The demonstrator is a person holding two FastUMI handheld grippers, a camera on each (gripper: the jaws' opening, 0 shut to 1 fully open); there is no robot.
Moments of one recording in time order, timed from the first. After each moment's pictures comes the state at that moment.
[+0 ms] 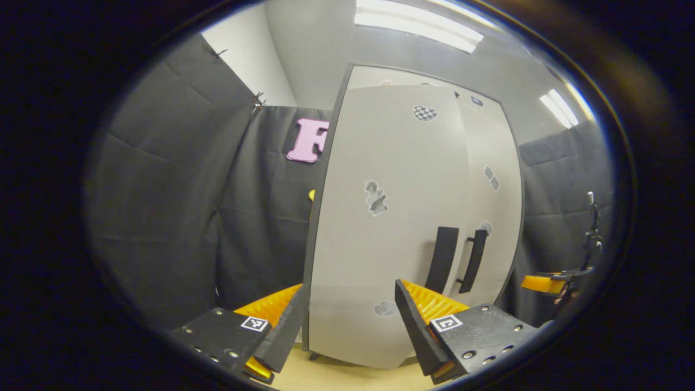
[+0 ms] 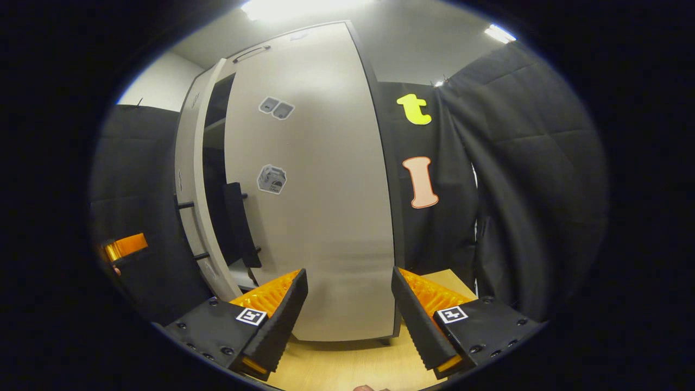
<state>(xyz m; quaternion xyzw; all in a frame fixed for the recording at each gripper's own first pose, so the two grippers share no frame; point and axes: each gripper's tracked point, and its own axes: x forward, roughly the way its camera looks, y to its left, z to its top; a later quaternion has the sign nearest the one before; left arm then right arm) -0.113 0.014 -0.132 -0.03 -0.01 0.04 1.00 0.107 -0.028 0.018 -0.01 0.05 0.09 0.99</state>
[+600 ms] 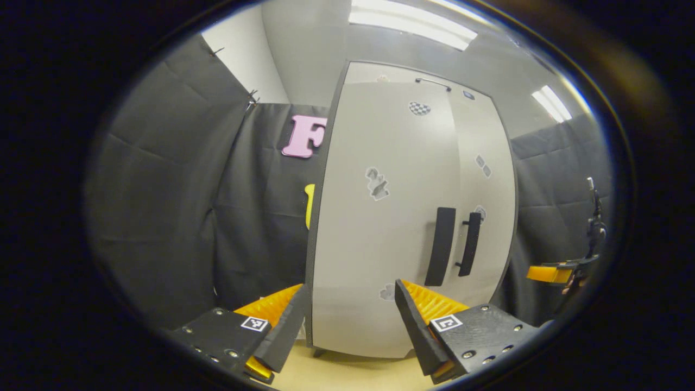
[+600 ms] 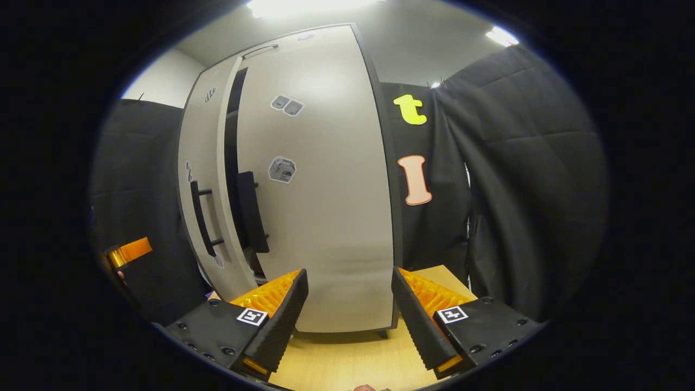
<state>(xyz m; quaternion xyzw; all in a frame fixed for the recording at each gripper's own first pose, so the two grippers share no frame) -0.130 0.028 -0.151 -0.03 -0.02 0.03 1.00 0.074 -0.028 0.000 -0.02 0.05 0.07 1.00</state>
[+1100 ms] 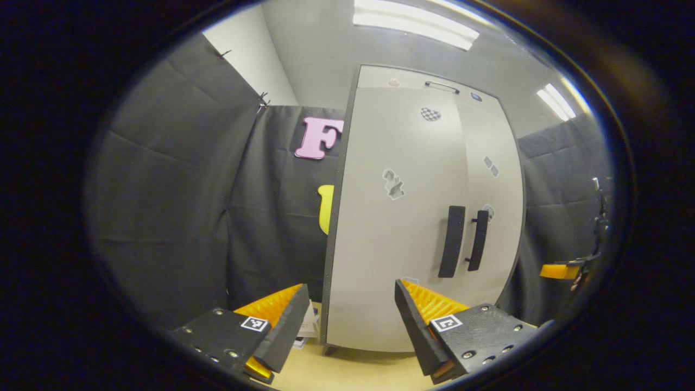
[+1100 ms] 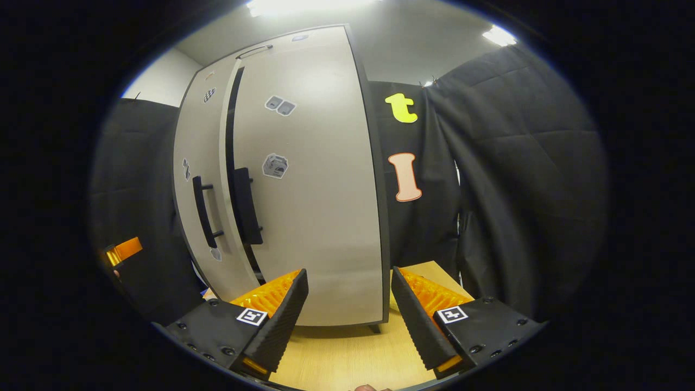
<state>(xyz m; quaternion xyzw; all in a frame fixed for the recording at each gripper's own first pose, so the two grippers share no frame) -0.148 0.046 -0.150 -0.02 -0.01 0.06 1.00 0.058 -0.040 0.000 -0.01 0.06 0.05 1.00</state>
